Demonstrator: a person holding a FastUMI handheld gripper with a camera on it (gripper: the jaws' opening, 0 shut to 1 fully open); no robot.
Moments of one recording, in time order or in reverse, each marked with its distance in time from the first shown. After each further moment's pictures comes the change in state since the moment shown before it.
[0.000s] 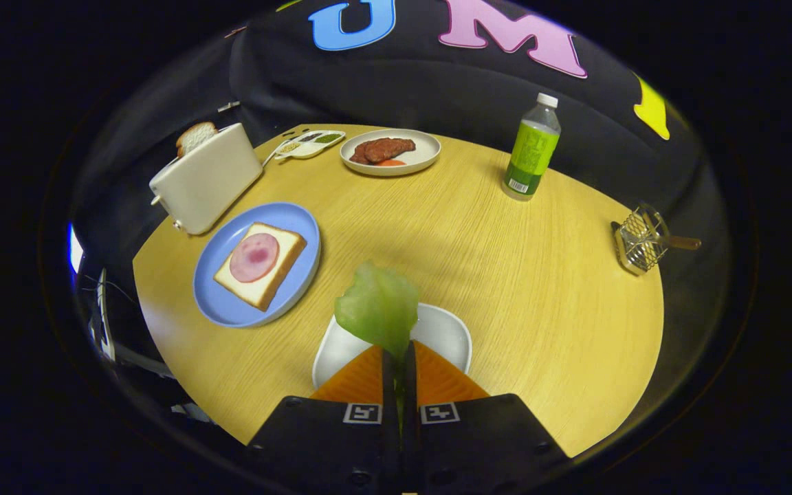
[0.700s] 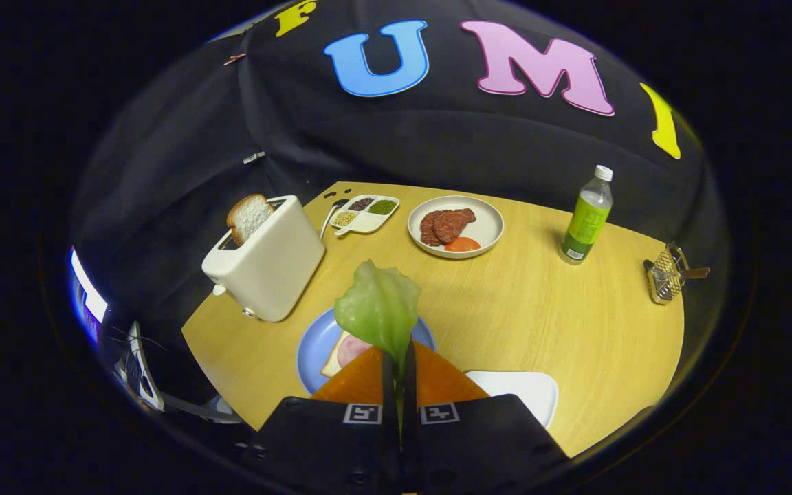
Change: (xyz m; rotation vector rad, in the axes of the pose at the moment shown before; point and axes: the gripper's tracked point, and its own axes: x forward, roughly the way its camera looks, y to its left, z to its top) arm -0.009 0.136 0.110 0.075 -0.152 0.123
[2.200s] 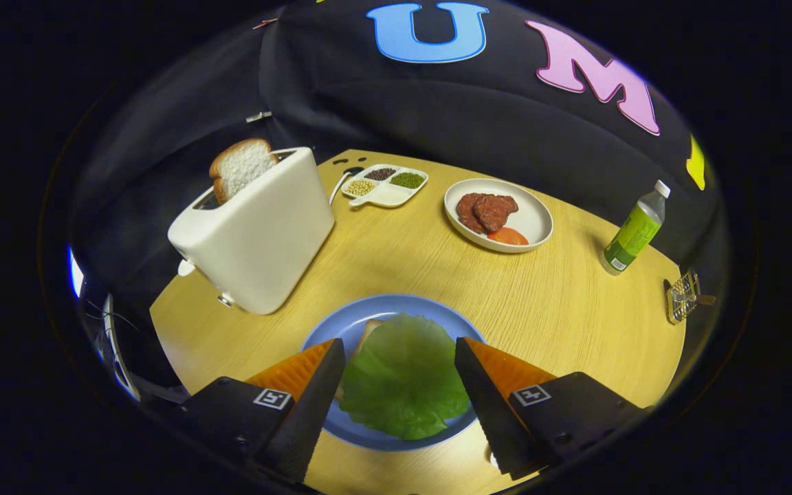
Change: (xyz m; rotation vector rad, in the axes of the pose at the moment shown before) arm 0.073 0.050 -0.012 -0.110 0.042 -0.071
